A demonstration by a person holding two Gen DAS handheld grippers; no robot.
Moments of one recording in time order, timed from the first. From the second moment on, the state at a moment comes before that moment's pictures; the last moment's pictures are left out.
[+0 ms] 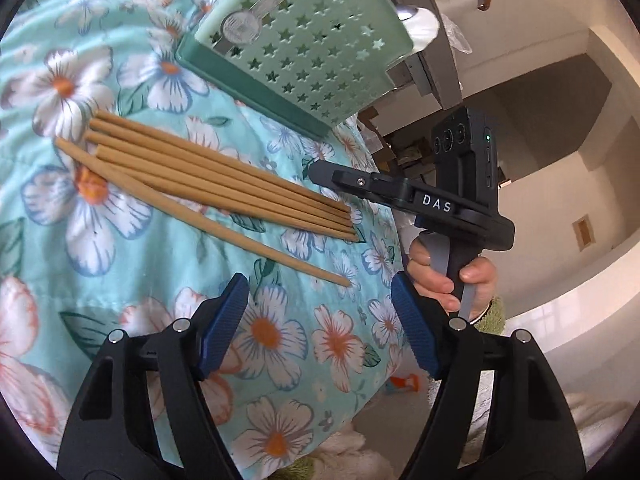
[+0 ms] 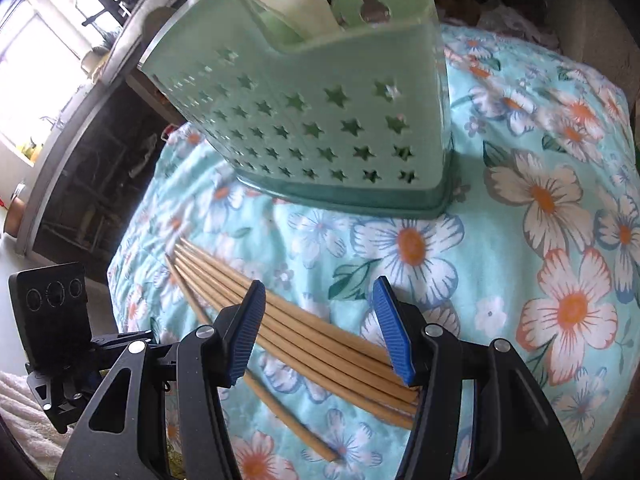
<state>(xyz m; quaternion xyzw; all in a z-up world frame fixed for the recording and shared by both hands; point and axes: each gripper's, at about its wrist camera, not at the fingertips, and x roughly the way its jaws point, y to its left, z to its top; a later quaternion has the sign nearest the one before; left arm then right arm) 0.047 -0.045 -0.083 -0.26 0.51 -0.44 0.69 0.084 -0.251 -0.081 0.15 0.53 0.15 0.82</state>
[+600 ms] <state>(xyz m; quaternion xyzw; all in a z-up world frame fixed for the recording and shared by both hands) 0.068 -0.054 -0.105 -0.27 0.57 -0.36 0.69 0.015 -0.243 -0.102 0.27 0.57 0.20 0.75</state>
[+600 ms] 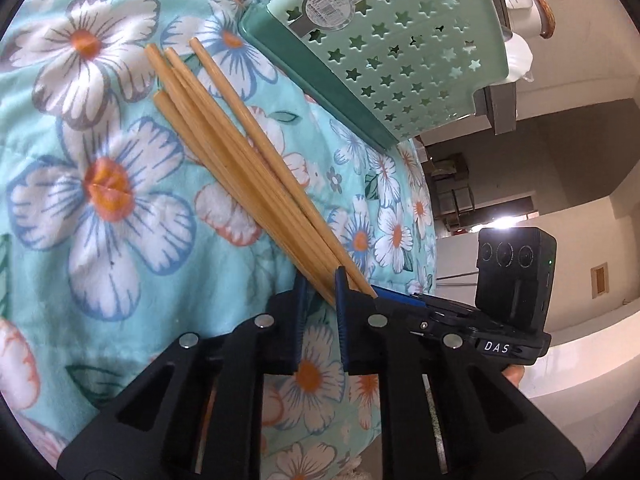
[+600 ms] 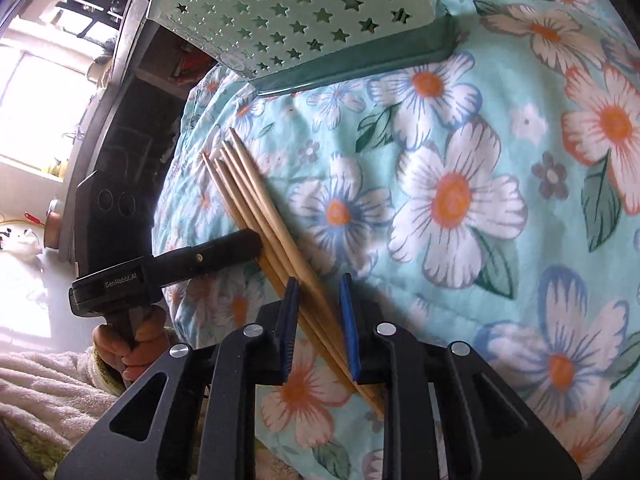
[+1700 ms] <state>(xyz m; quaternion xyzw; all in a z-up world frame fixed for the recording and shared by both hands) 0.092 0.010 -0.068 -0.13 0.56 -0.28 0.77 -0.055 -0.206 -0.092 0.26 0.45 0.04 0.85</state>
